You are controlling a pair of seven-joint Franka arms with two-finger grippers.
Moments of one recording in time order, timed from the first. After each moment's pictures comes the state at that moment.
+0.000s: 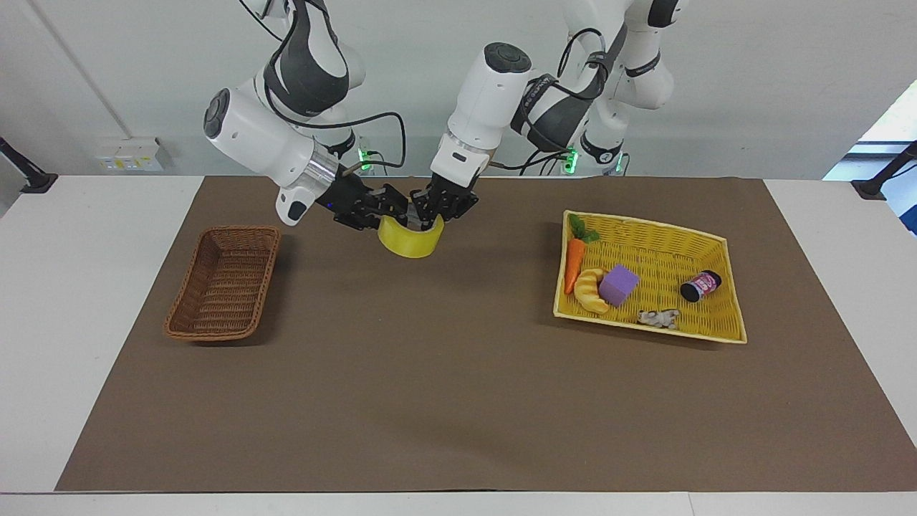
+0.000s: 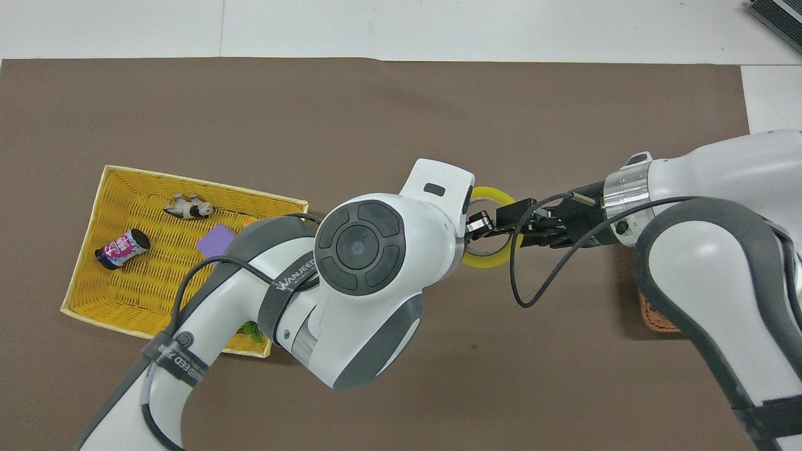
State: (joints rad) left arm -0.65 0.25 -0.15 -1.62 -0.18 2.21 -1.05; right arm 0.33 0.01 -0.17 -1.94 0.72 1.90 0.05
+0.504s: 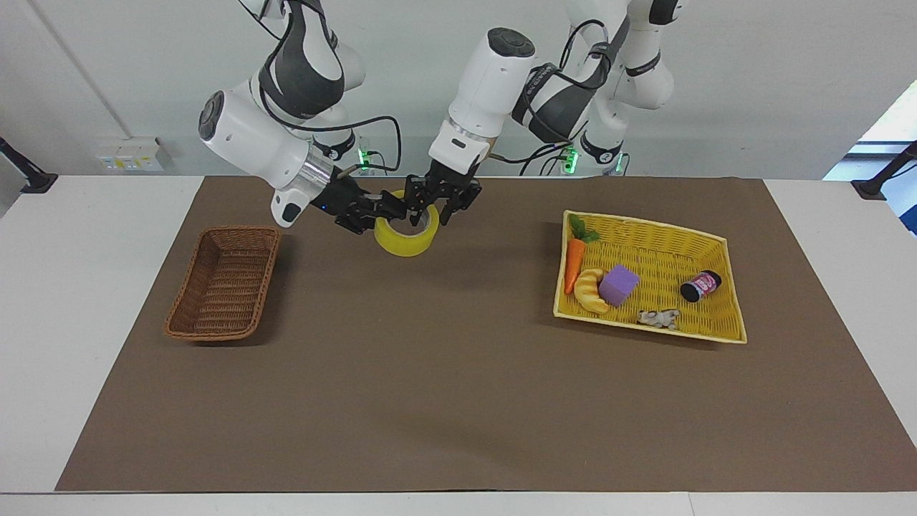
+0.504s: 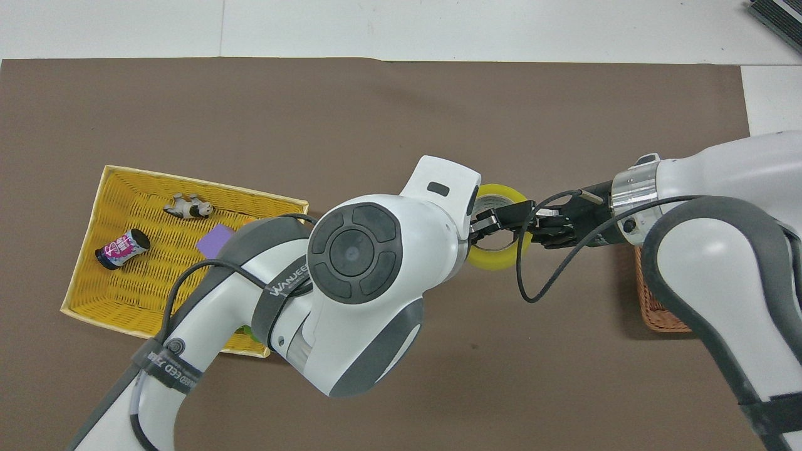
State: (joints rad) left arm -0.65 0.22 -0.15 -1.61 -0.19 2.20 -1.02; right arm 0.32 0.01 -0.17 -1.94 0.72 1.91 0.06
